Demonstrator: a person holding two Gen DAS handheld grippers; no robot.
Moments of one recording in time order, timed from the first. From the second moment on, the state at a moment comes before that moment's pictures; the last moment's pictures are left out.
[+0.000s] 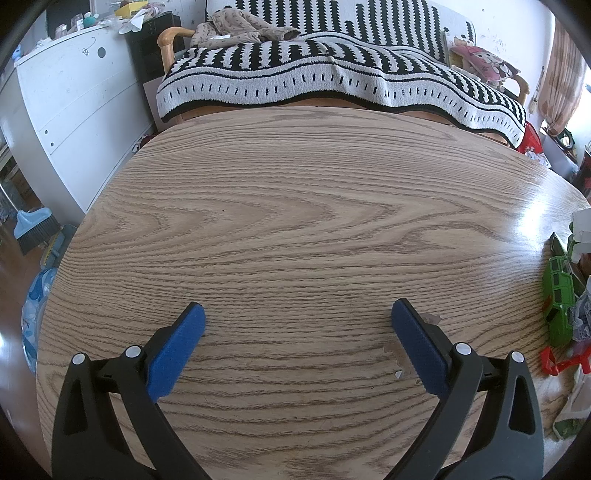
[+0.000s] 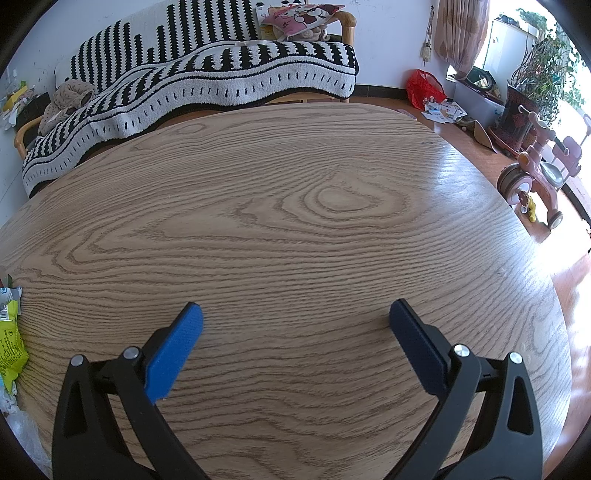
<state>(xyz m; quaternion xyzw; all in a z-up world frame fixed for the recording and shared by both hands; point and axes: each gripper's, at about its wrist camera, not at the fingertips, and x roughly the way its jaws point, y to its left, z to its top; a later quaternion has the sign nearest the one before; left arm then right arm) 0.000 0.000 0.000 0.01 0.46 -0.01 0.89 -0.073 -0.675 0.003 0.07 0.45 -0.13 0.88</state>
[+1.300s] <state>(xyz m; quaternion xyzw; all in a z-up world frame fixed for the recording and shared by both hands) -0.169 -0.158 0.104 0.01 0.42 -0.14 0.90 -0.220 -0.367 0.137 0.05 0.37 0.08 0.92</state>
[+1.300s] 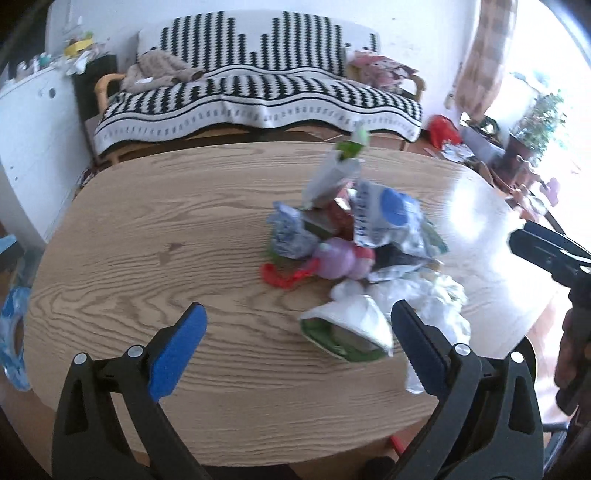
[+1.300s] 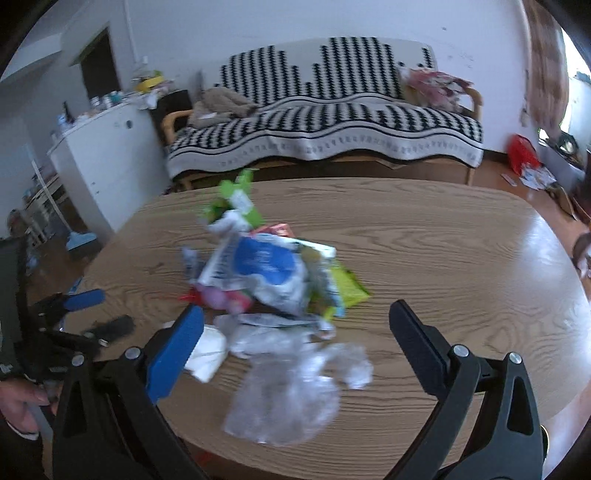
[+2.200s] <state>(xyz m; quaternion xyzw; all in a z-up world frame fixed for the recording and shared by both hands) -0.035 -0.167 0.039 0.00 0.47 -0.18 0.87 -0.097 -0.326 0.057 -0.06 0.42 0.18 0.89</state>
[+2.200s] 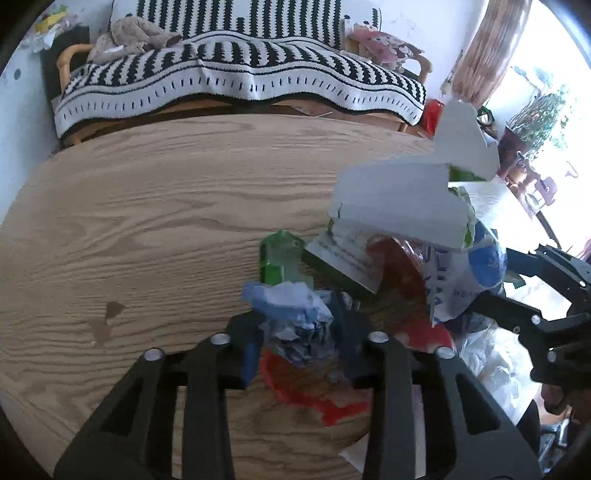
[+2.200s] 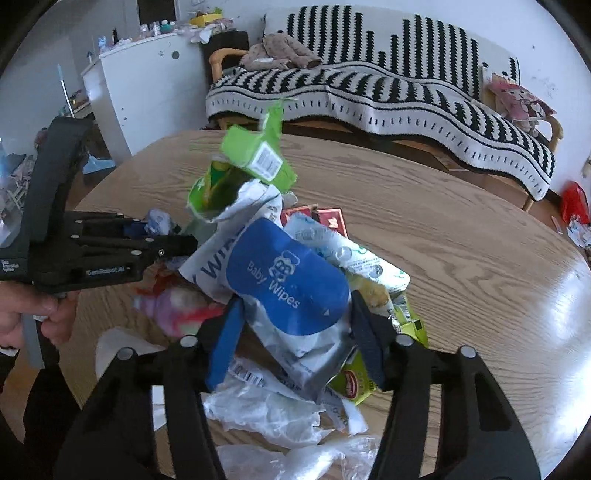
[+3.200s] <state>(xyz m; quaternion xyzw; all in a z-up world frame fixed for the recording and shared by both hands) -0.203 -0.463 0.155 0.09 0.36 -0.46 0.81 -0.440 -0.659 0.124 0.17 0.33 -0.17 0.91</state>
